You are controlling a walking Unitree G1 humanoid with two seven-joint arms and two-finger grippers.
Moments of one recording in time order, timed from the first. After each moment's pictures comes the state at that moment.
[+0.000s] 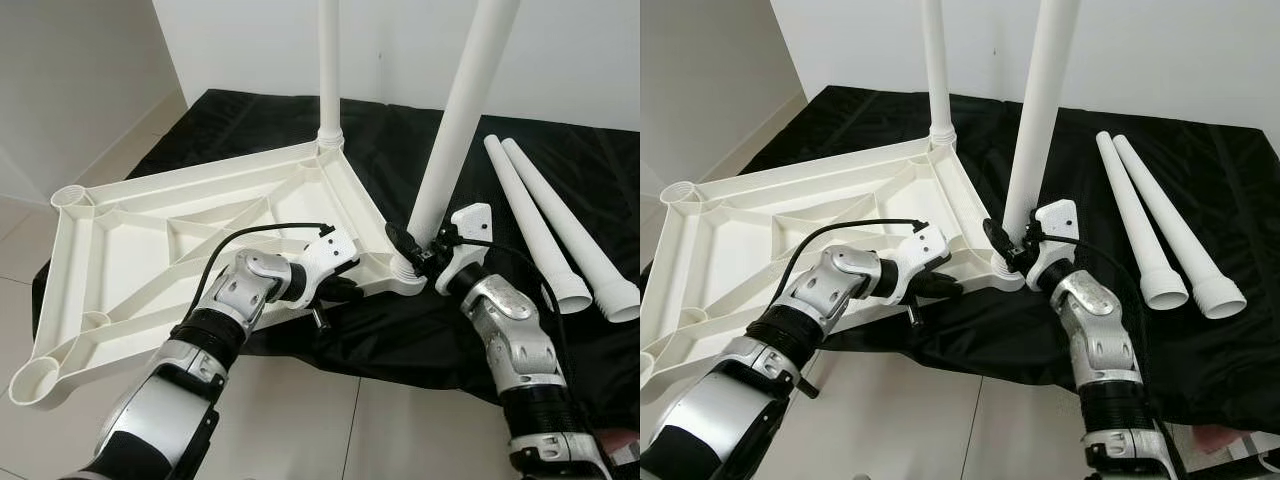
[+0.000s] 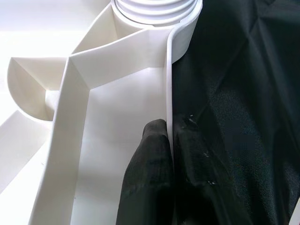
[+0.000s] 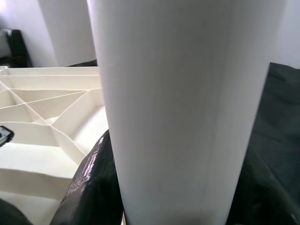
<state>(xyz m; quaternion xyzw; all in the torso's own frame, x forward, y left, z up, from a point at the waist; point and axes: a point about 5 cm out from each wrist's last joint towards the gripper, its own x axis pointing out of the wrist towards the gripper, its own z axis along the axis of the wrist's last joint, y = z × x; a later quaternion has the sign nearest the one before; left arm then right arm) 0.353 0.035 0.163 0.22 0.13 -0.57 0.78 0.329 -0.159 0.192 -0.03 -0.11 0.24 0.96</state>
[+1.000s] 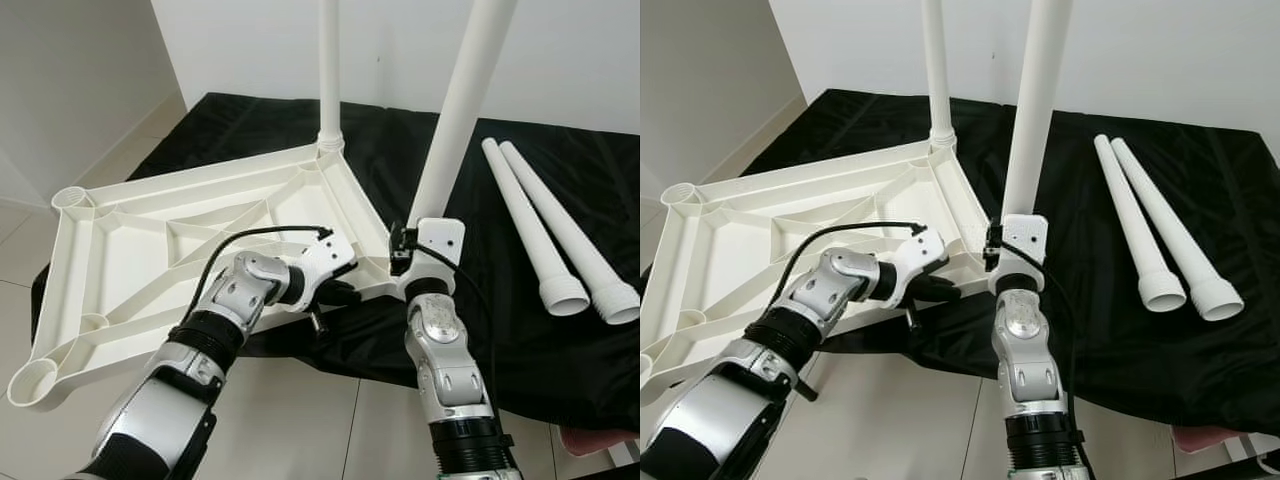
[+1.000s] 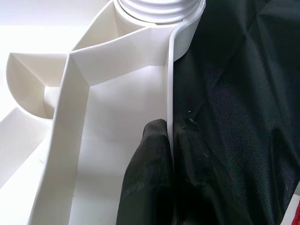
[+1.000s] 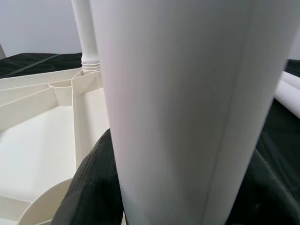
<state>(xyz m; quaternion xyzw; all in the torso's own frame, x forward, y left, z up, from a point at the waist) 0.352 0.038 0.161 0.22 0.13 -0.57 0.78 0.315 -0.115 0.184 0.00 -0.11 -0.04 0.99</state>
